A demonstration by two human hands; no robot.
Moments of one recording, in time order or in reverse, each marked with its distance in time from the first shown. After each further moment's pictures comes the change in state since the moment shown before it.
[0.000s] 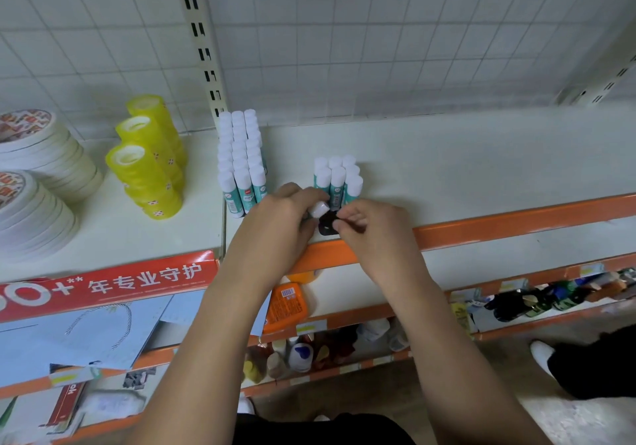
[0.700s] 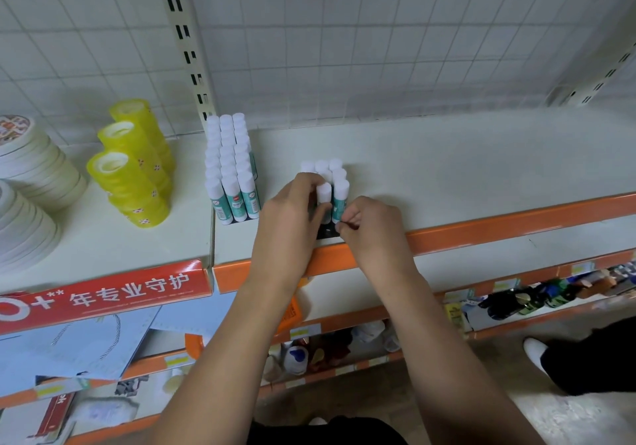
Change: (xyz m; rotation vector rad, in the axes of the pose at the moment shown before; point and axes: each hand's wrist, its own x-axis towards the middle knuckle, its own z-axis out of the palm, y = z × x) left_hand 0.019 0.005 0.045 -0.205 0.289 -0.051; right_hand 0.021 0.021 0.009 -0.093 -0.015 0.118
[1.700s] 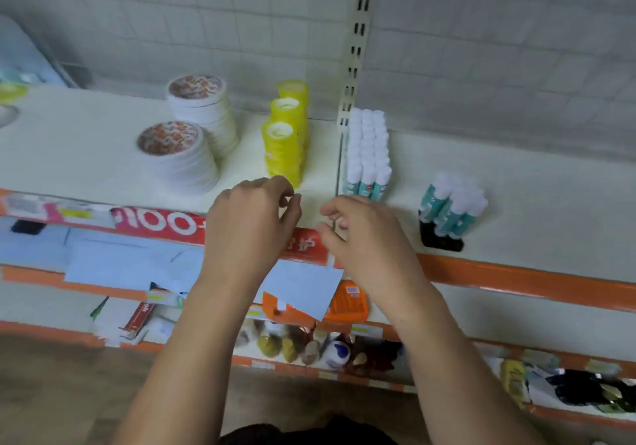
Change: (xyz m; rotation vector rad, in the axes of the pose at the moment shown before) left_hand -0.055 -0.046 -0.179 0.599 0.083 -0.299; right_hand -0.052 -0.146 0.058 -0.059 -0.307 -0.496
